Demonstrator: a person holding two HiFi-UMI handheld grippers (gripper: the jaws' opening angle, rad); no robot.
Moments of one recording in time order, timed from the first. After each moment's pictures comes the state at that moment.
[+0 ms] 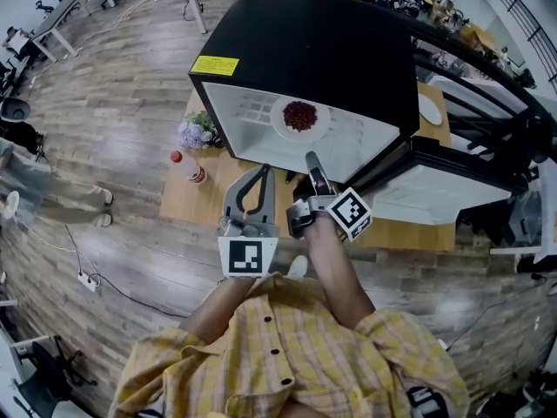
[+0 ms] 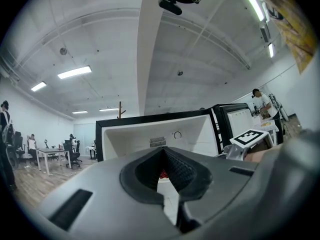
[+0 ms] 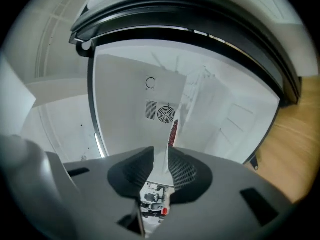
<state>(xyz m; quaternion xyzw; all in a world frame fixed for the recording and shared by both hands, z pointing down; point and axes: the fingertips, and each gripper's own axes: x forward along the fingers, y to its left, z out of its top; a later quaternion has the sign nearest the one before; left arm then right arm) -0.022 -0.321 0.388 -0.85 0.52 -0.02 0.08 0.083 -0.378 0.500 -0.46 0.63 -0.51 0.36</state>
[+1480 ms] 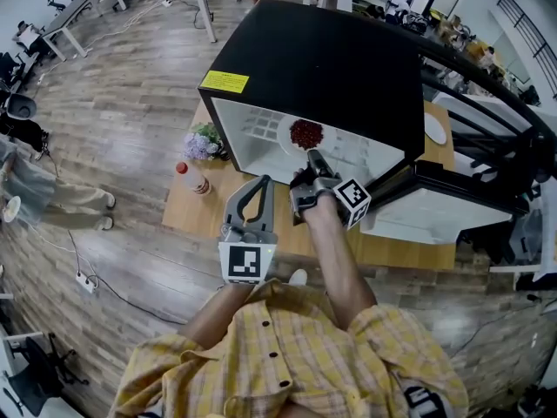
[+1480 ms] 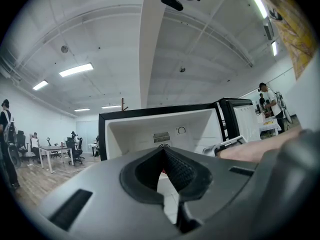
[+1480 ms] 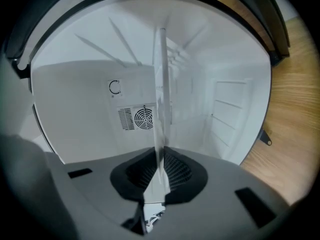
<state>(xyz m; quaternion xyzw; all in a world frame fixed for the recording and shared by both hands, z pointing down) -0.034 -0.339 0.403 -0.84 0.53 -0.03 0.06 0.080 -0.443 0.536 -0.43 0.51 -0.62 0.42</state>
